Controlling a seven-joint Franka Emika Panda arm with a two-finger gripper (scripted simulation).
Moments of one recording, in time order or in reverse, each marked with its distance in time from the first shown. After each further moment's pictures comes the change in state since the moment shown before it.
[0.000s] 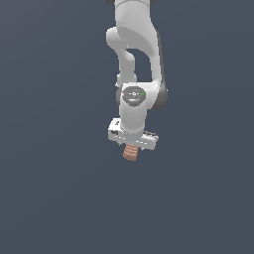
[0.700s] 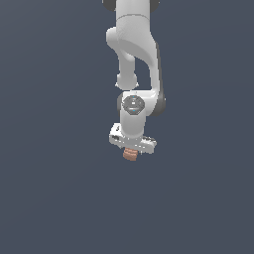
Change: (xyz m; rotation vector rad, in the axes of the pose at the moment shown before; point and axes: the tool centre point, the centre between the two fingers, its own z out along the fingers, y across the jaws) arm -0.001 0.000 0.035 -0.001 -0.001 0.009
